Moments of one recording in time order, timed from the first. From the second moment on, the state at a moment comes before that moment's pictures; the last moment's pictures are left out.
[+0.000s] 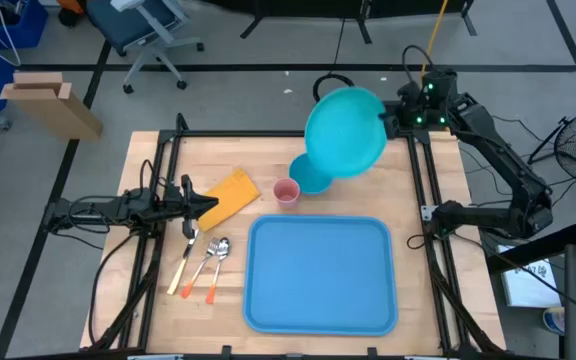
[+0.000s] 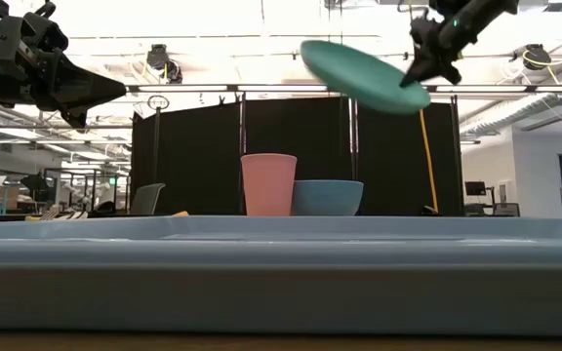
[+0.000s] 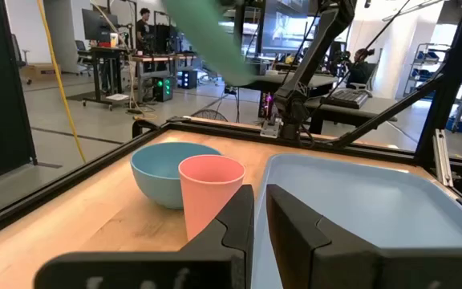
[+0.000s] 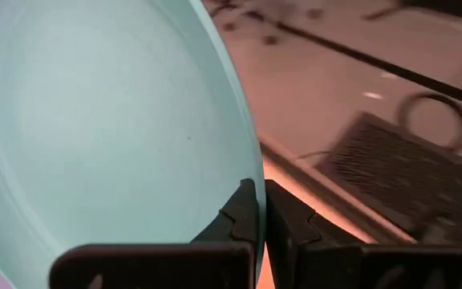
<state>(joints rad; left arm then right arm) -0.01 0.03 0.02 0.03 -0.18 -0.10 -1.00 1.11 1.20 -0.76 -0.37 0.00</state>
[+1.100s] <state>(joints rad) -0.01 0.03 0.03 0.03 -0.18 -0.21 0.11 1.29 0.97 -1.04 0.02 0.26</state>
